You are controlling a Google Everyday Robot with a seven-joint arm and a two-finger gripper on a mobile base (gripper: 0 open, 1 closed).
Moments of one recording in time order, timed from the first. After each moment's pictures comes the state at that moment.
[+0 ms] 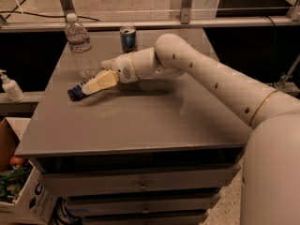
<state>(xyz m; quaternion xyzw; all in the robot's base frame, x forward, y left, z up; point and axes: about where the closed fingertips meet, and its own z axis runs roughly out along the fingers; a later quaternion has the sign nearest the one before) 0.656 0.170 0.831 -0.48 0.64 0.45 0.39</state>
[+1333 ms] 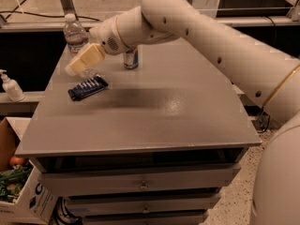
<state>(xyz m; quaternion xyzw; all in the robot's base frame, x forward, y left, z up) 0.642 0.181 0.931 -0.56 0.63 0.33 0.43</state>
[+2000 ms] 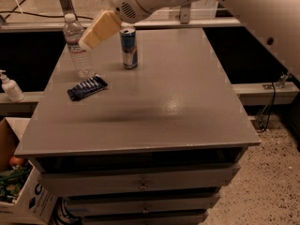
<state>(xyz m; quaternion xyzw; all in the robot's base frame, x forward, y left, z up) 0.630 0.119 1.020 -0.57 0.65 0.19 0.47</state>
